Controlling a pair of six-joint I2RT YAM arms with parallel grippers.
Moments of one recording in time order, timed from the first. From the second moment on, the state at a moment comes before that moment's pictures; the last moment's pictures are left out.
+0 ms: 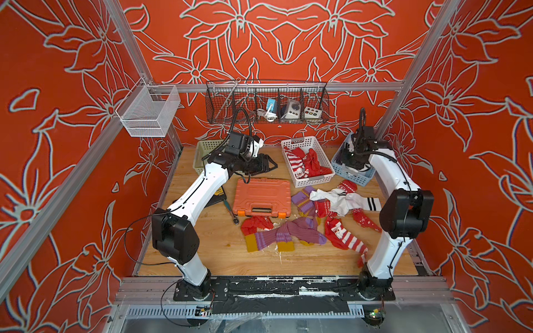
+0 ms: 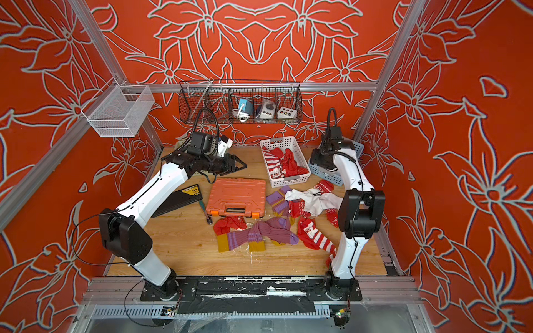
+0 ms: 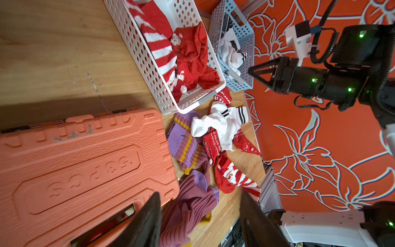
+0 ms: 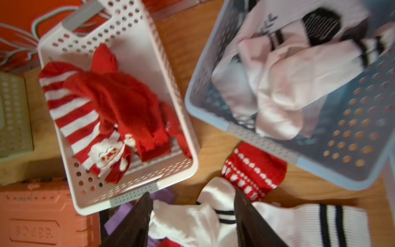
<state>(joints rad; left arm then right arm) -0.34 1.67 1.62 -0.69 0.58 -0.48 0.04 1.86 1.71 -0.89 -0.15 0.23</state>
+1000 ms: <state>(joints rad) -0.40 1.69 1.58 -0.68 0.58 -0.49 0.28 1.83 1.35 -0.74 -0.03 0.14</state>
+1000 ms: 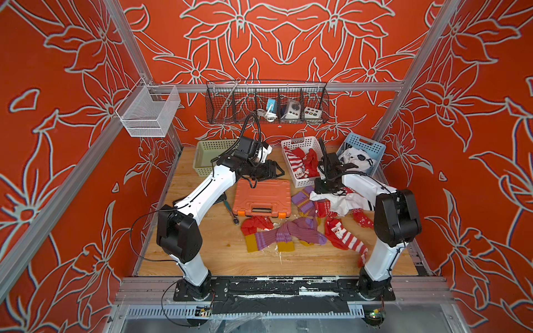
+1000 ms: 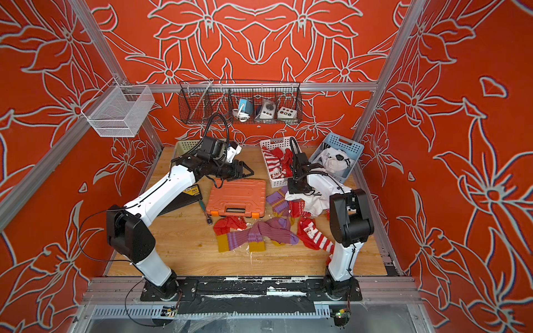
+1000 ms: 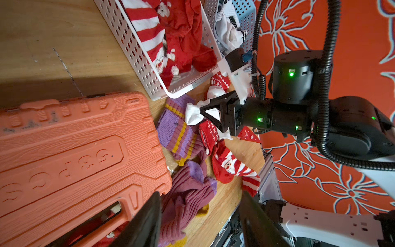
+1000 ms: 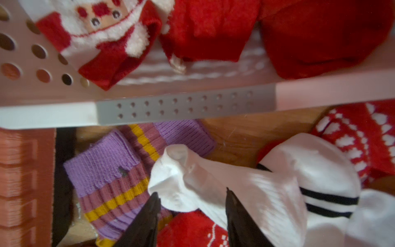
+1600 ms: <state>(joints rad) -0.40 1.69 1.56 -0.65 0.58 -0.49 0.28 1.83 1.34 -0.76 0.00 0.15</state>
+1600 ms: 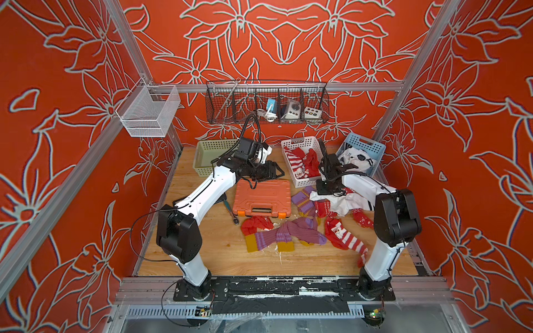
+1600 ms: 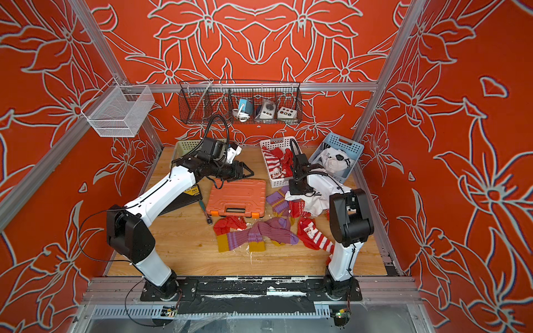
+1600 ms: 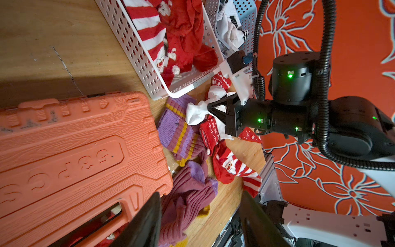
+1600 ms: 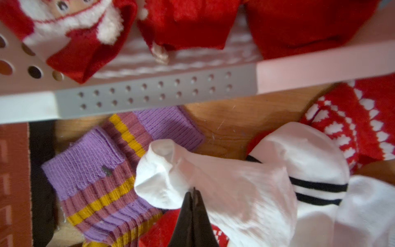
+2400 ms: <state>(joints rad) -0.40 1.67 1.53 -0.65 0.57 -0.49 0.28 1.89 1.34 -0.79 0.05 0.16</state>
